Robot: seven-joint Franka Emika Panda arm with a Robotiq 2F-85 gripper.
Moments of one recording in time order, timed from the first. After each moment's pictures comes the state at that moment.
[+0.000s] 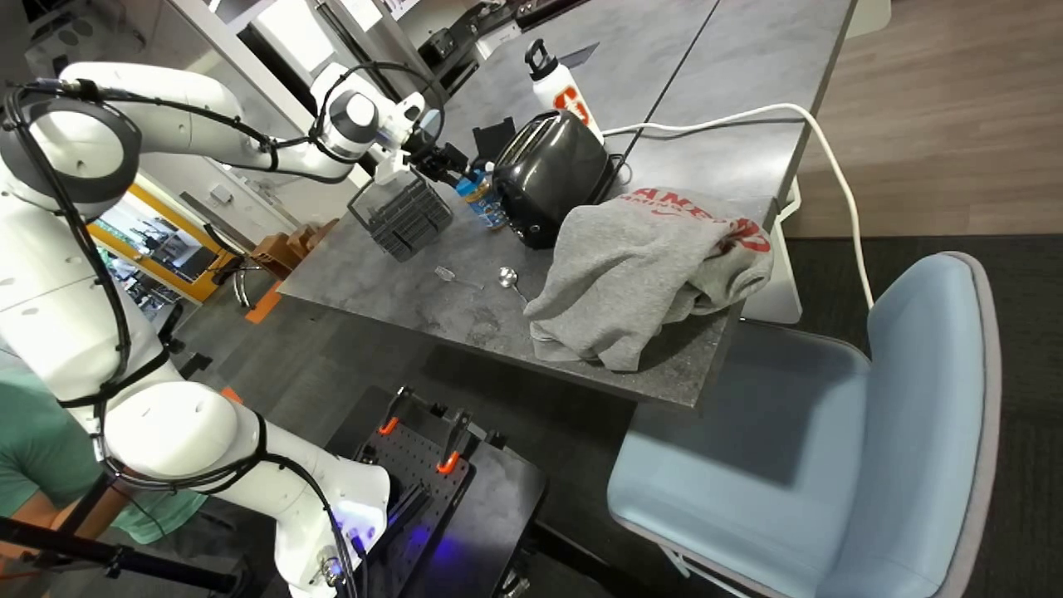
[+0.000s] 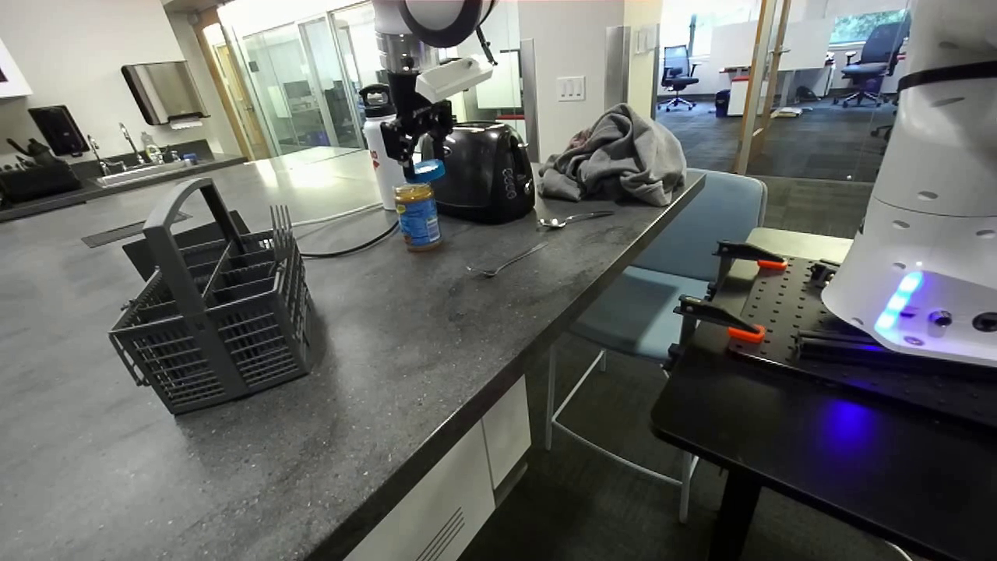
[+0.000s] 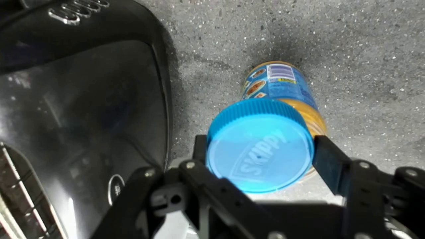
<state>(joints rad) 0.21 0.39 0.00 -1.89 -0.29 2.47 0.38</state>
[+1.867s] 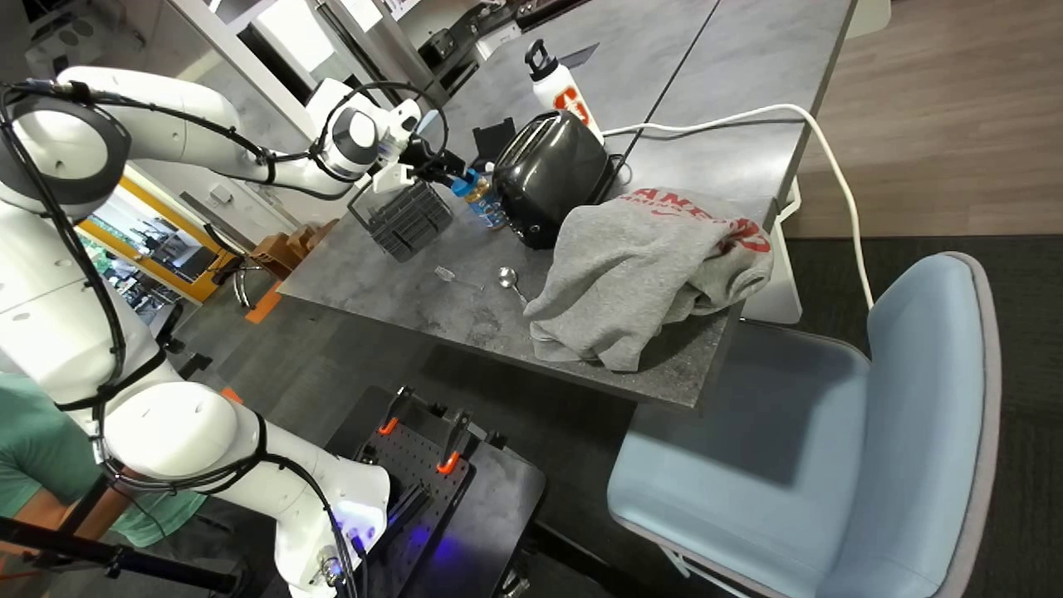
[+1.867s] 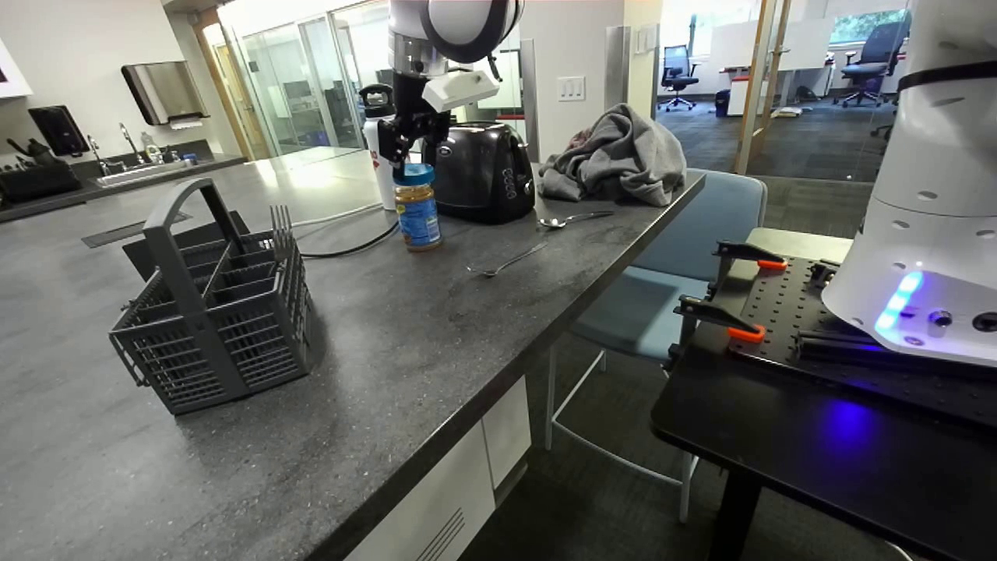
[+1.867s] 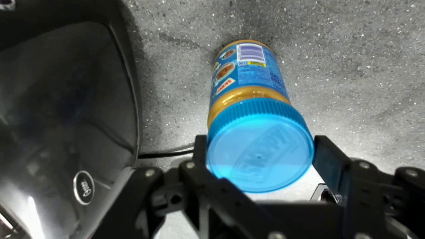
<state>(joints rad) 0.20 0.34 0.00 -2.02 -0.25 2.72 0.36</state>
